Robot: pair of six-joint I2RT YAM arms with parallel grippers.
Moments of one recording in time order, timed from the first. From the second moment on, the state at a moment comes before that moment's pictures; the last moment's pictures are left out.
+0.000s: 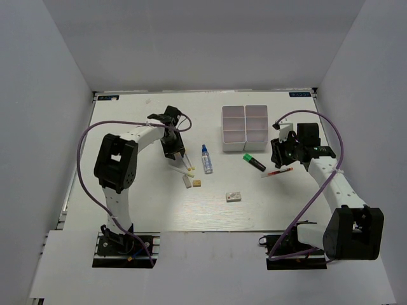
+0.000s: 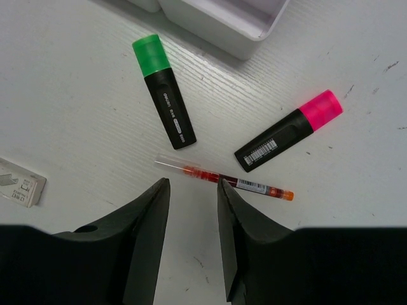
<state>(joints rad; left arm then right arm) -0.40 1.98 1.44 -0.74 0.01 -0.66 0.05 1.21 0.86 -0.53 -0.34 -0.36</state>
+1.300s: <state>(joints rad) -0.40 1.99 1.56 -0.73 0.00 -0.54 0.05 1.21 0.83 -0.53 -0.36 -0.34</state>
